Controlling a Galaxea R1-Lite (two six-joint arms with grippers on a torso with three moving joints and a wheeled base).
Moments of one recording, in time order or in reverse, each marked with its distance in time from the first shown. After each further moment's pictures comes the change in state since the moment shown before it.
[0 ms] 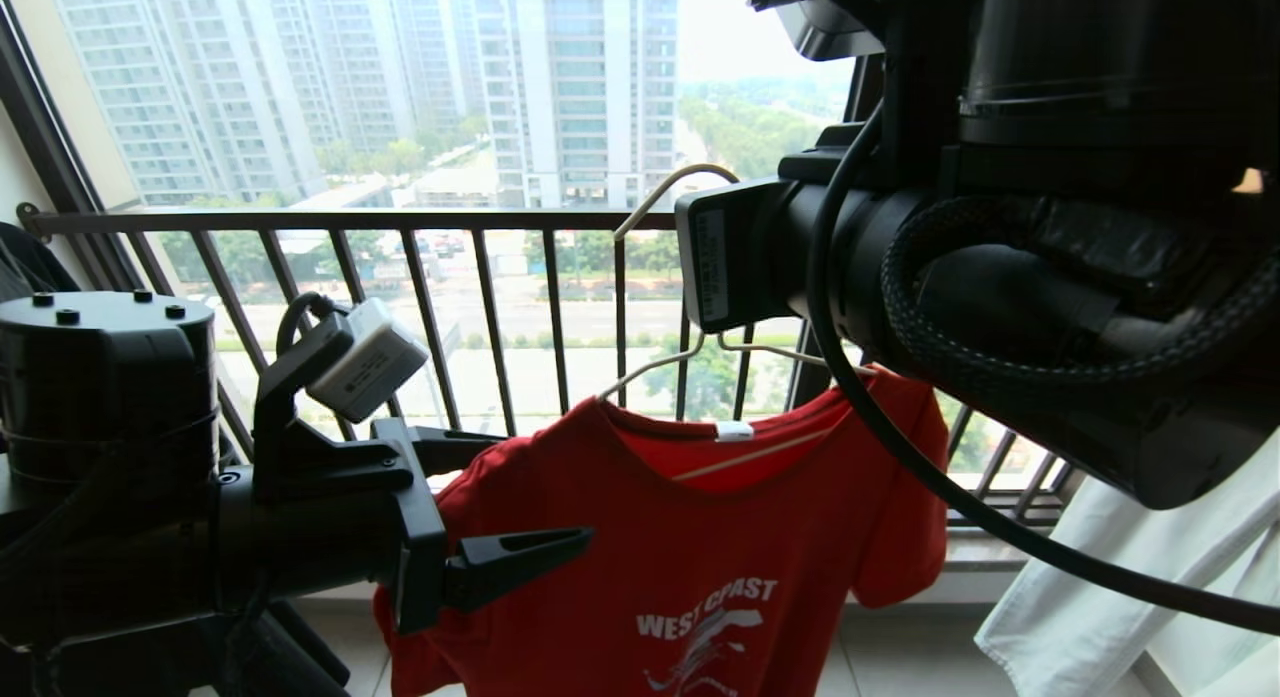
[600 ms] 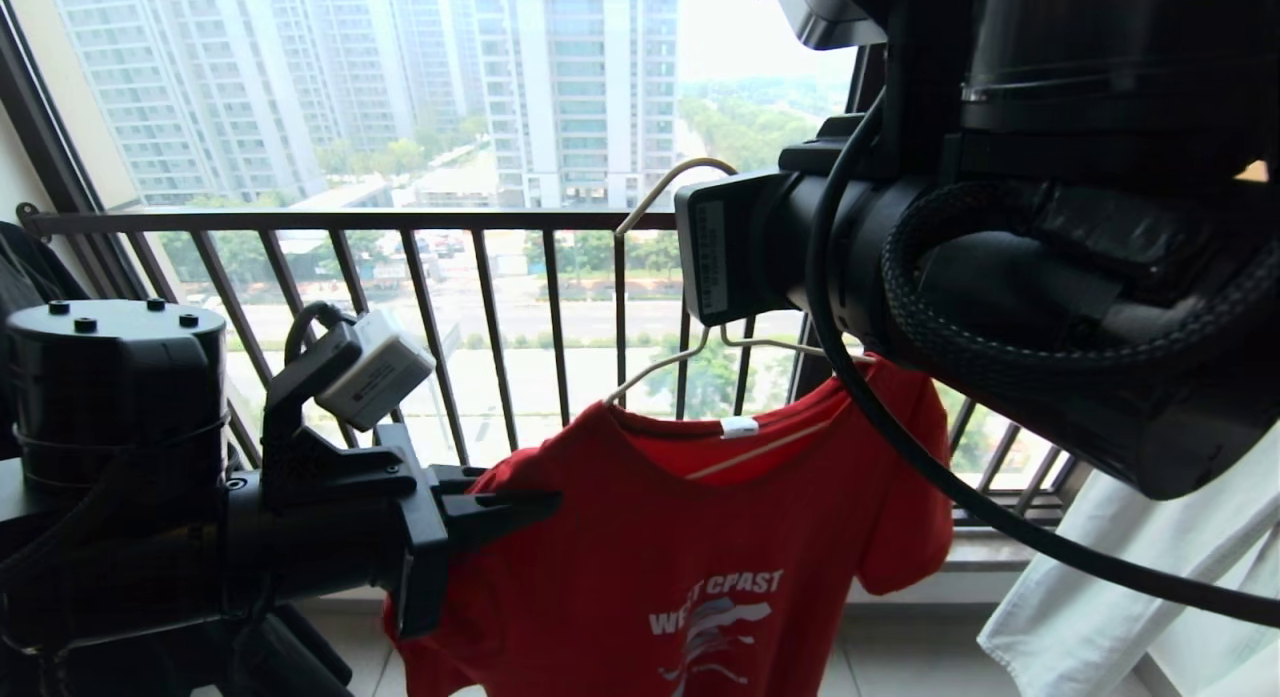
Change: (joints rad) left arm 0.001 0.003 0.008 0.000 -0.002 0.013; right arm 0.001 0.003 -0.008 -0.002 0.000 0.000
